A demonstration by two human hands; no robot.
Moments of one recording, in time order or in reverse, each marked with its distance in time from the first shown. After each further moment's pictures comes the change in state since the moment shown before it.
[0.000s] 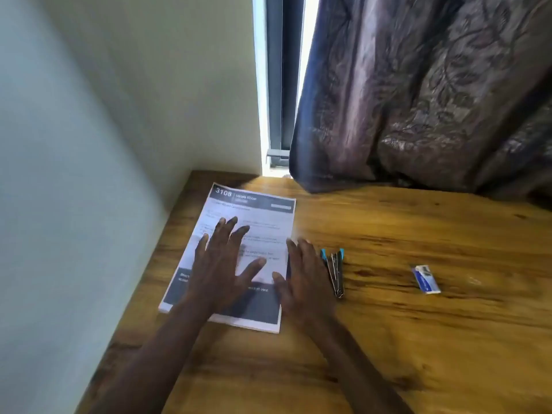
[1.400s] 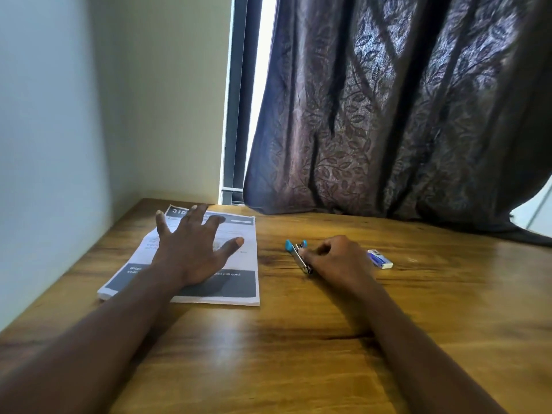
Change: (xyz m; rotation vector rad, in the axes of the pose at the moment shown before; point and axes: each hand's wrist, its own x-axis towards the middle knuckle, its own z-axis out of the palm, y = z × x) left_hand 0.012 -0.004 0.018 0.223 0.255 0.201; right_hand -0.028 0.058 -0.052 -0.101 0.426 0.294
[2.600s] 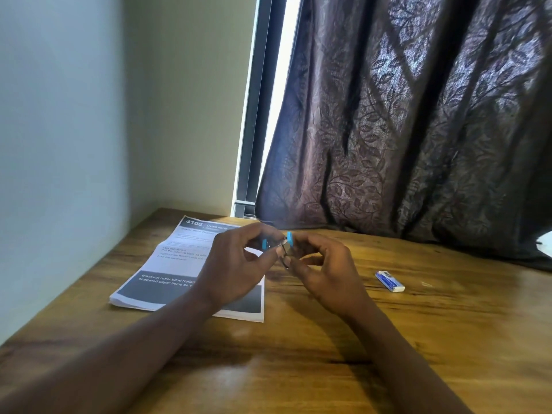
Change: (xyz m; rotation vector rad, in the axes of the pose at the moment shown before) left_hand -0.023 0.054 -0.011 -0.951 0.321 0.242; right_hand -0.024 -0.033 -0.007 0.661 0.004 -0.585
